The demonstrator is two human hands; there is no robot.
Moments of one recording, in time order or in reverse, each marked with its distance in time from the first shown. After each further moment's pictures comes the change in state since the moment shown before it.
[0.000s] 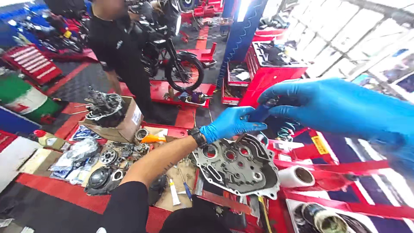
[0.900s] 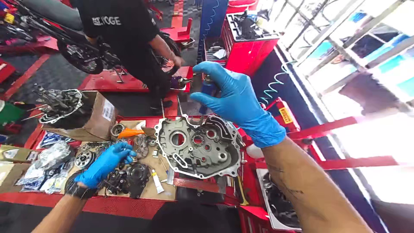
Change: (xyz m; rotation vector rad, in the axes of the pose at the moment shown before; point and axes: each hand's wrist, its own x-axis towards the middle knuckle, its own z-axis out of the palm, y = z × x) left_hand -0.238 -0.012 -0.085 0.133 0.272 -1.029; right_hand 0.011 0.028 0.093 0.411 0.522 -0.243
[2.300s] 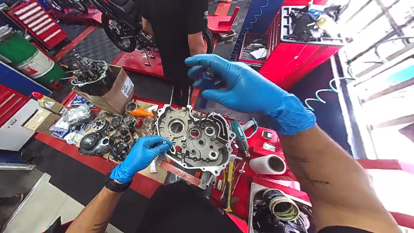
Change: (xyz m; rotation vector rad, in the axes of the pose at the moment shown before) left_hand -0.055 0.064 0.150 -0.177 0.166 0.489; right_hand 0.021 0.027 -0.034 0.330 -0.501 -0.202
